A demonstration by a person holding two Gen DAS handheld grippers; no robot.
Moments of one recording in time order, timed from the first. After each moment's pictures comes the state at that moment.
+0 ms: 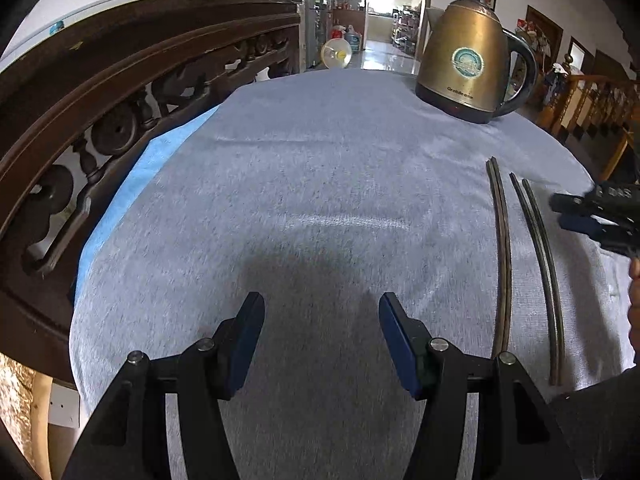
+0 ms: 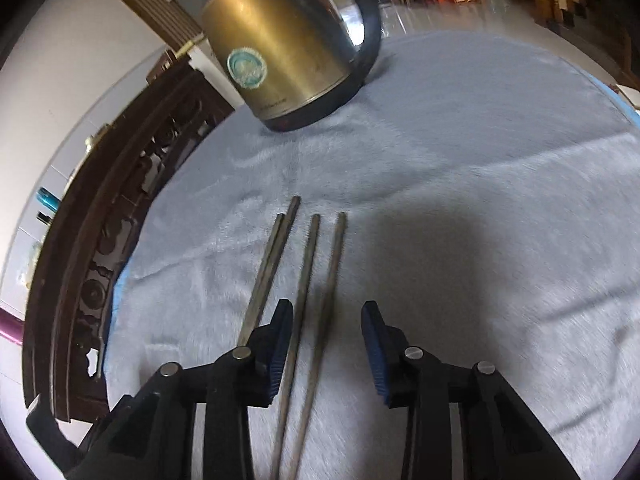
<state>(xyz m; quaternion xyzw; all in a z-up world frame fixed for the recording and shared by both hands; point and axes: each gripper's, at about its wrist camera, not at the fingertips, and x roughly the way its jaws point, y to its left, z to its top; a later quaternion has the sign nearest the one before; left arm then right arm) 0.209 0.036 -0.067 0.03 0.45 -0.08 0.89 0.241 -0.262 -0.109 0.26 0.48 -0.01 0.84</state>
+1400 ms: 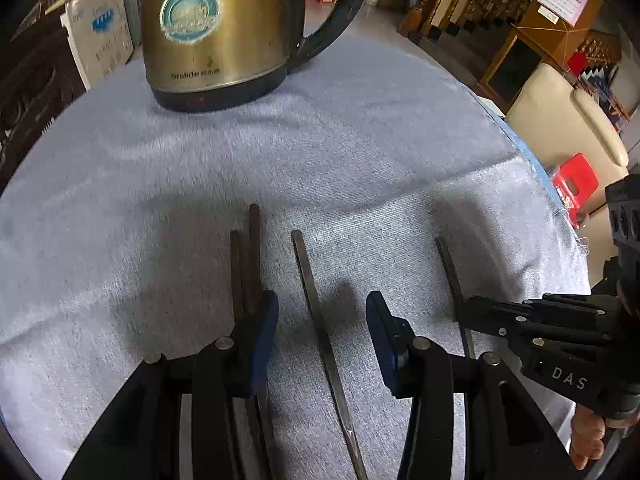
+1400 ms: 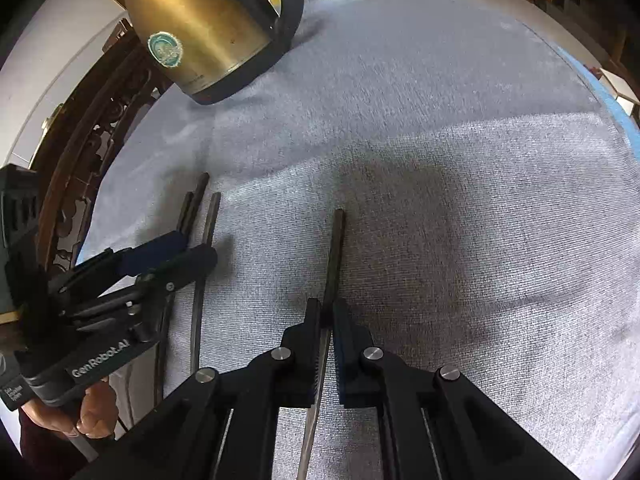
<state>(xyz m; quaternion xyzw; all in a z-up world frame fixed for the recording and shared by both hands) 0.315 -0.178 -0.063 0.11 0.54 -0.33 0.77 0.226 -0.322 -0.124 0.24 0.56 -0.04 0.79</state>
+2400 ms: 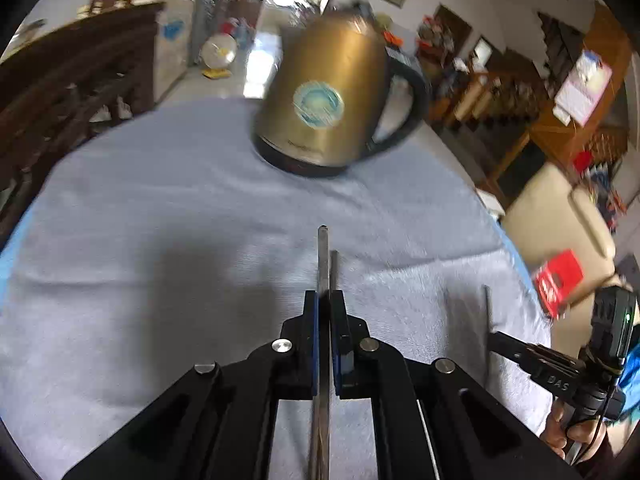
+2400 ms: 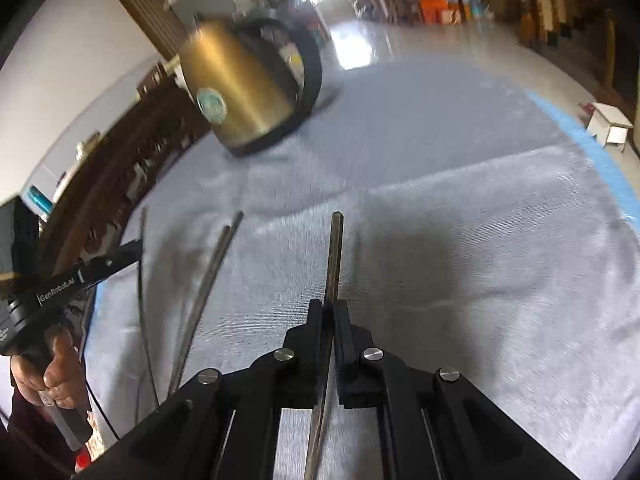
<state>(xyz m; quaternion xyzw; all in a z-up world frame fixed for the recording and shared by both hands) 0.295 -0.066 0.008 -0.03 0.45 -0.29 0.84 0.153 -0.320 -0.078 0.23 0.43 -0.05 0.87</state>
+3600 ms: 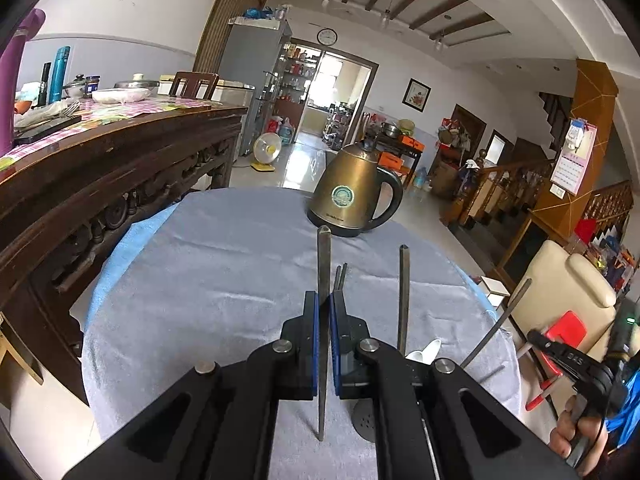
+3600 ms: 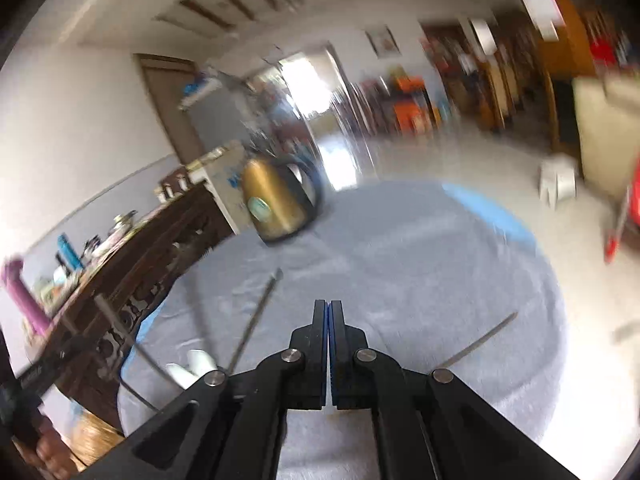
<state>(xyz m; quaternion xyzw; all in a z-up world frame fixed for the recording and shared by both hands) 0.074 0.064 0.076 -0.10 0.28 -0.22 0.93 -0.049 -0.272 0.012 0.24 0.26 -0.12 0.93</state>
